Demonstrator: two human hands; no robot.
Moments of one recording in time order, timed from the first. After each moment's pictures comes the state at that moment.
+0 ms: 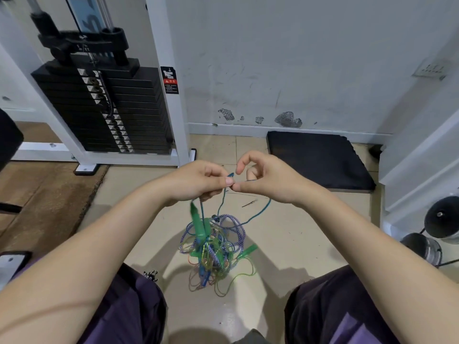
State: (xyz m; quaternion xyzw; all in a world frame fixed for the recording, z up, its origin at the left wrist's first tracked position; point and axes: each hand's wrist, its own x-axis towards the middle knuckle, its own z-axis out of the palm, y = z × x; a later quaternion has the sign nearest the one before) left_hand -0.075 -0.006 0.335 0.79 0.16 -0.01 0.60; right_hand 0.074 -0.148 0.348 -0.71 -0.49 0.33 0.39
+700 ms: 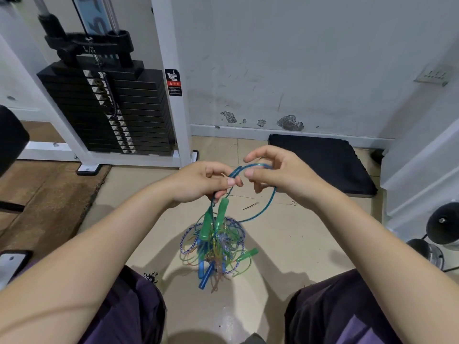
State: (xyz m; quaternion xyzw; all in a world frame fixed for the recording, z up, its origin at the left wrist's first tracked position) left_hand -0.077 -0.005 0.335 0.77 0.13 0.01 0.62; right_hand 0.083 -0.156 0.357 -0.64 -0.41 0.39 0.51
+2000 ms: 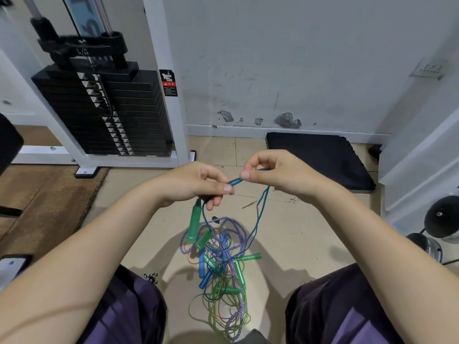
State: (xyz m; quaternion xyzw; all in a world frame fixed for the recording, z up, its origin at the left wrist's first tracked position) left_hand -0.079 0.003 0.335 0.76 0.13 -0.05 0.64; right_hand 0.089 -0.158 0.360 -0.72 -0.46 0.33 0.41
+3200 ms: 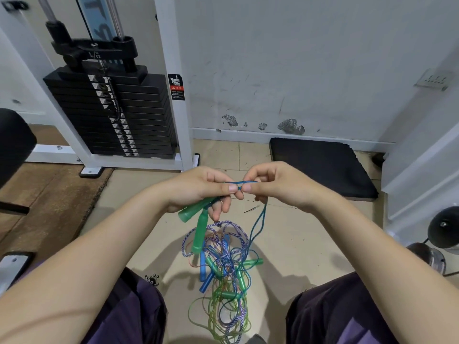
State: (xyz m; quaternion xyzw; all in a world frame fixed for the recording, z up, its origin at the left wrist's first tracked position) left_hand -0.083 -0.006 0.339 0.70 0.12 -0.06 0.70; right_hand 0.079 -0.154 0.356 -0.67 -0.47 0.41 0.41
